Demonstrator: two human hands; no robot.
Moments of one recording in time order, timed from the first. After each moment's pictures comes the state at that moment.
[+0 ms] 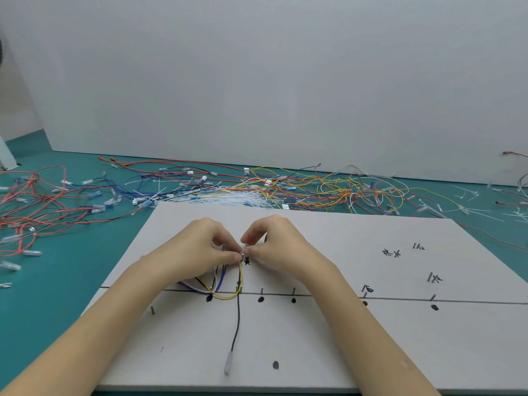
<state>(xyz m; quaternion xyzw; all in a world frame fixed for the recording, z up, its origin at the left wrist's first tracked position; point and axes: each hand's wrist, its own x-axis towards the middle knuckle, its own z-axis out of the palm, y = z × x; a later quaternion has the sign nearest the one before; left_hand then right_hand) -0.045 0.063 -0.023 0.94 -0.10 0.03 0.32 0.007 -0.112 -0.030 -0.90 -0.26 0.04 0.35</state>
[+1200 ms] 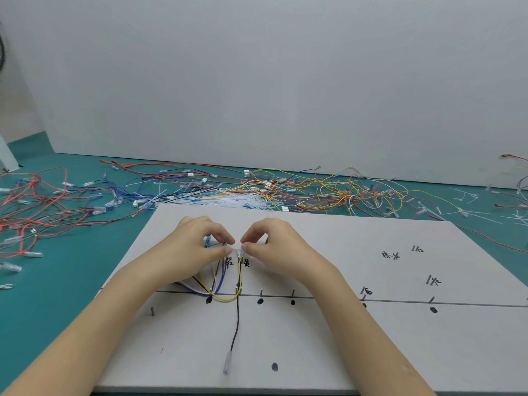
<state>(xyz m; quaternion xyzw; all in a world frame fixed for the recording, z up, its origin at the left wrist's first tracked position) -0.046 0.075 -0.027 0.95 -0.08 0.05 0.29 0.004 -0.115 -0.028 -0.89 -0.27 0.05 0.35</state>
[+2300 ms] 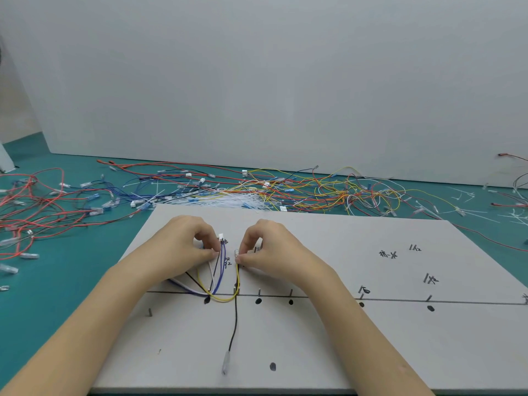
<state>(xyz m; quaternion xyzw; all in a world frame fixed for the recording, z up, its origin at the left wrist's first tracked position) -0.046 0.083 -0.022 0.96 -0.07 0.07 0.27 -0.002 -0.113 -0.027 -0.90 -0.28 0.05 0.33</state>
